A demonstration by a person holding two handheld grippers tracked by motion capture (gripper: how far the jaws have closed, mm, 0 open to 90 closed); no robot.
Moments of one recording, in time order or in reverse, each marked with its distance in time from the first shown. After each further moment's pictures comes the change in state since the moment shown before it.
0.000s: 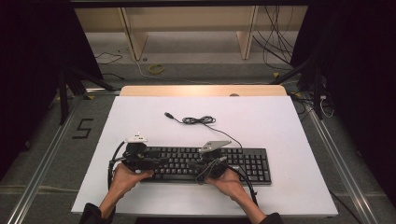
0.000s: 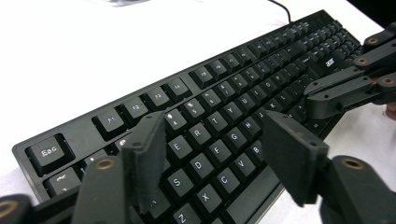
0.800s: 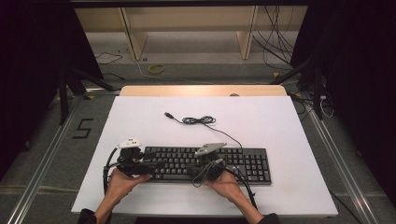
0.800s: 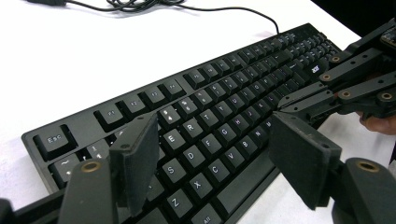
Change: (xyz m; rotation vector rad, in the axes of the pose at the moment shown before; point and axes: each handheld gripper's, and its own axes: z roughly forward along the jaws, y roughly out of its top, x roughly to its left) left arm -0.002 -0.012 -0.014 -0.061 -0.011 -0.002; right arm 0.005 -0.004 0.011 0.034 0.002 -0.009
